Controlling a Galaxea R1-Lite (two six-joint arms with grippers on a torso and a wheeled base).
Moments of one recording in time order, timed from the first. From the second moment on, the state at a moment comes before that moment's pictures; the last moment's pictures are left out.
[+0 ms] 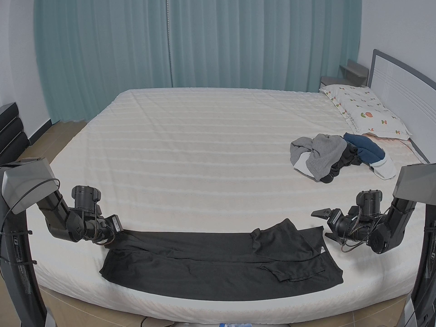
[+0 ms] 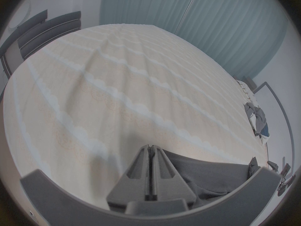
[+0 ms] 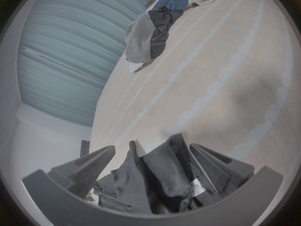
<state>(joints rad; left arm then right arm) 0.05 2.28 -0.80 -0.63 -0.09 -0.43 0.05 2.30 -0.60 -1.09 0.30 0.88</state>
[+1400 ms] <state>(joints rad) 0.02 2.31 -0.74 -0.74 -0.11 -0.58 0.08 2.33 -0.60 -1.17 0.24 0.83</state>
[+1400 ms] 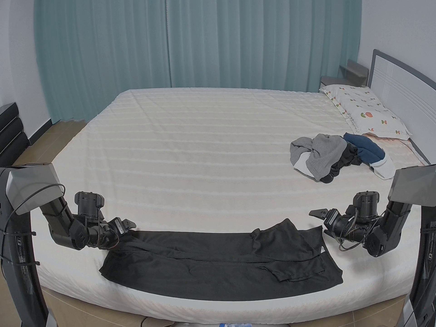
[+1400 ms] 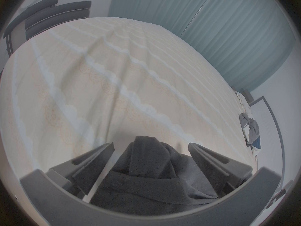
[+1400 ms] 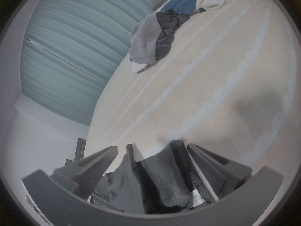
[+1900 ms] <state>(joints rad) 0.05 2.29 -0.71 -0.79 -0.18 -0.66 0.14 2.23 -0.43 -1.35 0.35 0.76</state>
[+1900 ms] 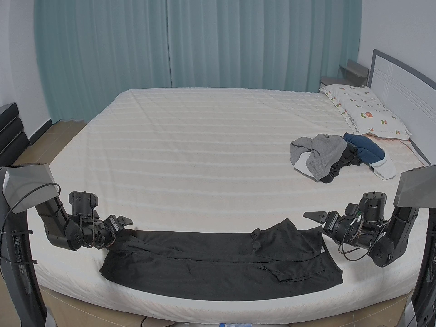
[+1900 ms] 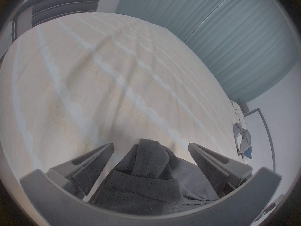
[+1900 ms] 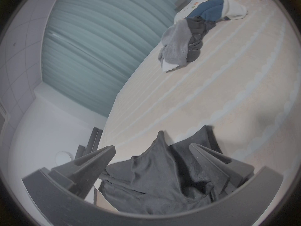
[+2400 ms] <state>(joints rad) 0.06 2.30 -0.68 -0.84 -0.19 -0.66 0.18 2.35 -0.47 -1.38 0.37 0.65</state>
